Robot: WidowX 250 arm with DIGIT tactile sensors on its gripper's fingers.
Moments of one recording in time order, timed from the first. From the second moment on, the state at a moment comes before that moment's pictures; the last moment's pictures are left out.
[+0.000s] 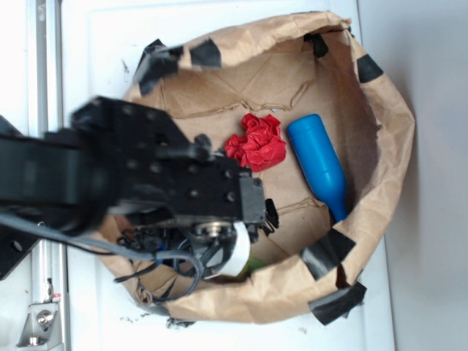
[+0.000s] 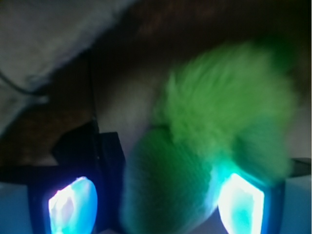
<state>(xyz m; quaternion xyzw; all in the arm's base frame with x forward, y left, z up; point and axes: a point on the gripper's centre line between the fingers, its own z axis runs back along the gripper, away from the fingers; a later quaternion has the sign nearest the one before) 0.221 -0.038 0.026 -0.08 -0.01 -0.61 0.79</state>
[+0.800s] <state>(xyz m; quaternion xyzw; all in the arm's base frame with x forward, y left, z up) 0.222 -0.030 0.025 -0.10 -0.06 -0.53 0.84</state>
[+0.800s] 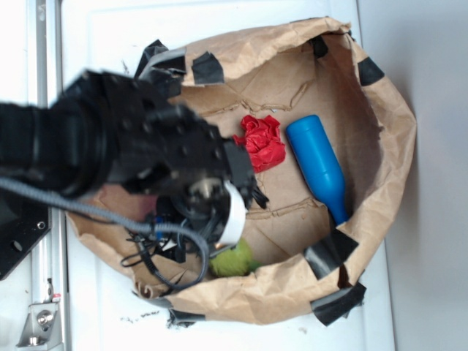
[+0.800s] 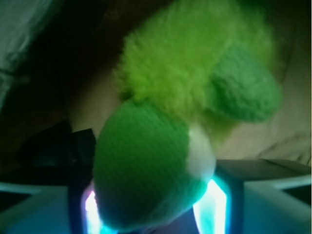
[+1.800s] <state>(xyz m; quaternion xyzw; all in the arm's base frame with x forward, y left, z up) 0.277 0.058 0.130 -0.02 -0.10 -0.18 0.98</state>
